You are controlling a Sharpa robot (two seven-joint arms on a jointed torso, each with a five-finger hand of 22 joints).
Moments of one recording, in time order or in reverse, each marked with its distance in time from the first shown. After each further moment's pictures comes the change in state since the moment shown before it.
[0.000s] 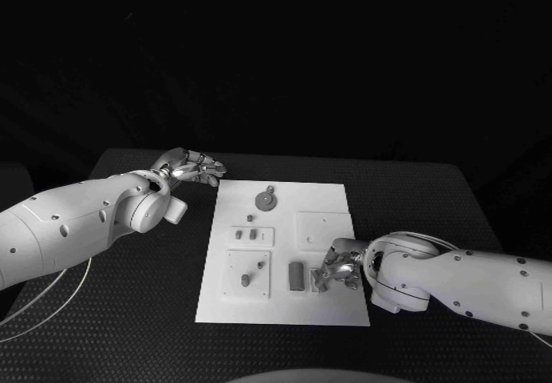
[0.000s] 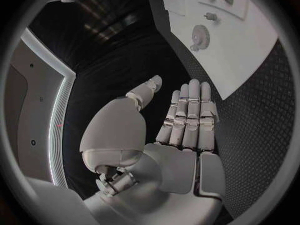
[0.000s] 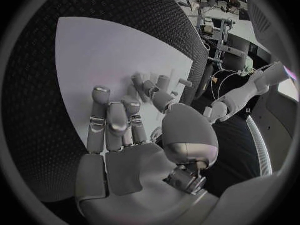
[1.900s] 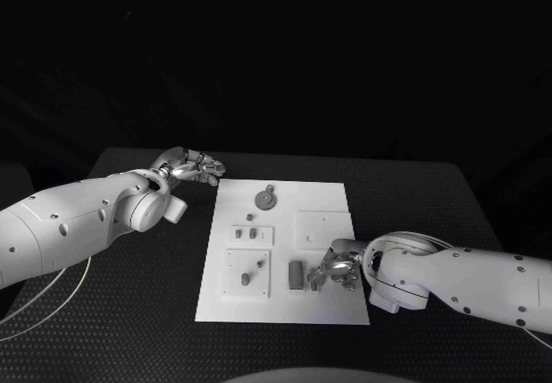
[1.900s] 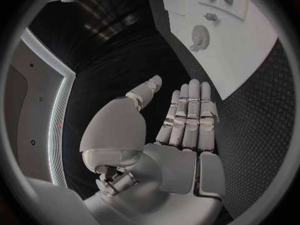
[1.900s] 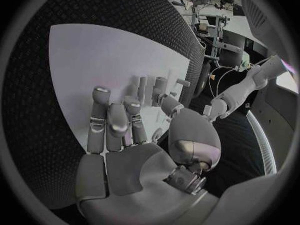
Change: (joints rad) left arm 0.000 -0.001 0.000 0.000 0.000 0.002 -0.003; left_hand 0.000 0.000 -0.003 0.003 0.000 0.000 0.000 0.000 -0.001 0.000 0.000 0.000 -0.001 0.000 0.000 -0.004 0.004 0.000 0.000 0.000 0.000 -0.001; right arm -0.003 0.005 -0.002 -0.014 0.059 0.010 0.029; right_hand -0.194 -0.128 0.029 0.117 0.000 0.007 -0.003 0.002 -0.021 -0.003 -0.004 0.000 0.002 -0.006 -0.002 0.004 -0.012 0.006 0.011 -0.007 0.000 0.001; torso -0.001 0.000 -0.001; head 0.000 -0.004
